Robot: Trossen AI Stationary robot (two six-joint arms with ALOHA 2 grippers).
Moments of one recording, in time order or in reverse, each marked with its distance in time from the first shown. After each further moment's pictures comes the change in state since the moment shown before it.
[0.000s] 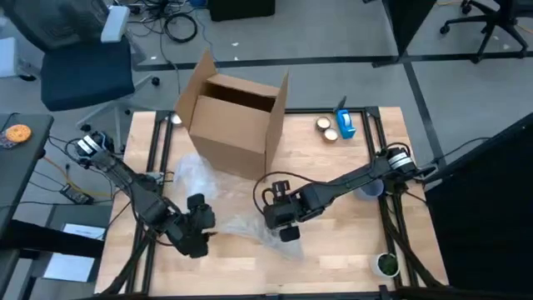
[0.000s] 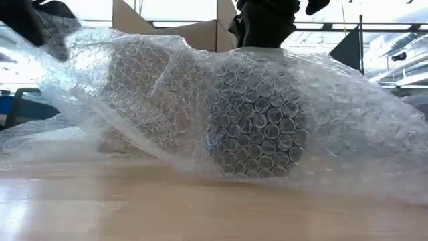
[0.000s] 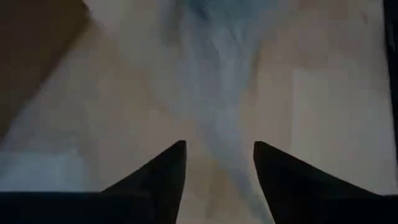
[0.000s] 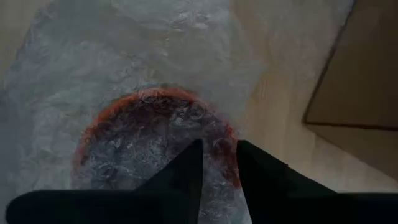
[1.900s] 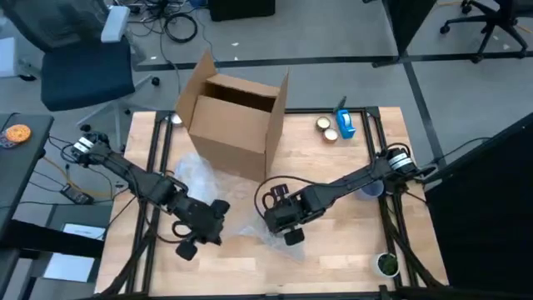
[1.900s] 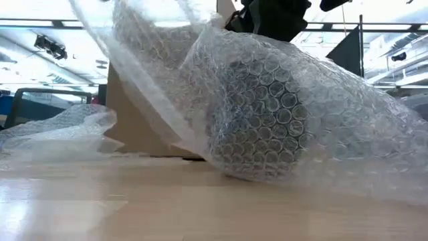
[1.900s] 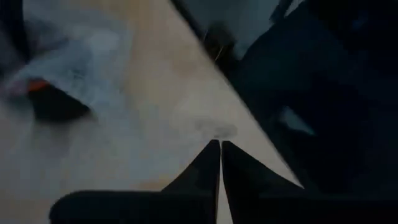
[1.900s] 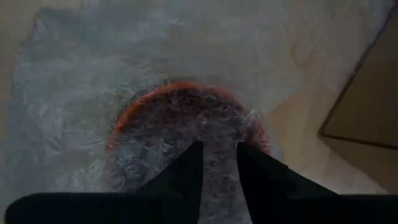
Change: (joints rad) left arm 0.220 -0.026 0.157 0.148 0.665 0.735; right arm 0.014 0.000 0.000 -0.007 -0.040 -0.119
